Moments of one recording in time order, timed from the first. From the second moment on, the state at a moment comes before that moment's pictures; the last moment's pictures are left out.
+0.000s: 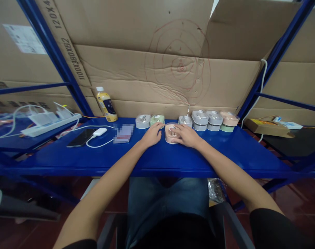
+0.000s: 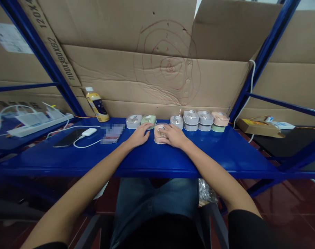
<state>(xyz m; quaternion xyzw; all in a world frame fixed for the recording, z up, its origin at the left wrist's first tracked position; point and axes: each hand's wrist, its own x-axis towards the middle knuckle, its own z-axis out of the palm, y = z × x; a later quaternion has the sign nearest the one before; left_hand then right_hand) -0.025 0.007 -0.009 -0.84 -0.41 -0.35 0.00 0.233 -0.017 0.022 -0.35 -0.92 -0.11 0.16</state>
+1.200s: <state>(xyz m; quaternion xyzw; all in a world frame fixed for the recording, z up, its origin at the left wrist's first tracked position) -0.030 -0.035 0.004 -0.85 -0.32 -0.34 -0.25 0.228 -0.026 0.033 -0.35 -0.89 0.15 0.24</state>
